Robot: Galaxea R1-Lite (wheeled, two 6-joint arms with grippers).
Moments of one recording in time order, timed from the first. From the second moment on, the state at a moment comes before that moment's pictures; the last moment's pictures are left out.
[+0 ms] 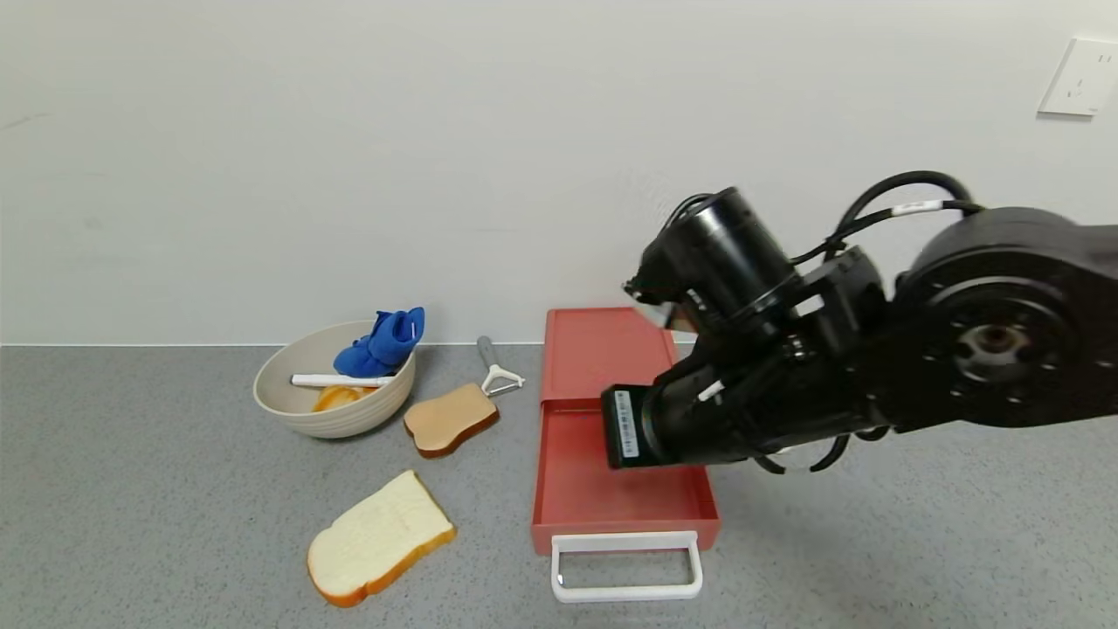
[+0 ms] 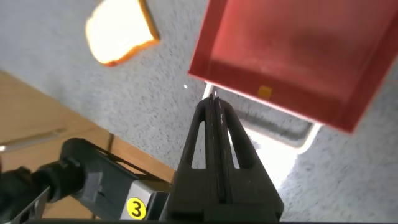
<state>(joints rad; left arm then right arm) 0.00 0.00 0.00 0.00 -0.01 0.04 0.83 1.94 -1.65 0.54 0.00 0.59</state>
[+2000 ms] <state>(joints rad) 0.00 0.00 0.00 0.00 -0.01 0.04 0.64 1.55 -0.95 0.16 0.15 0.39</state>
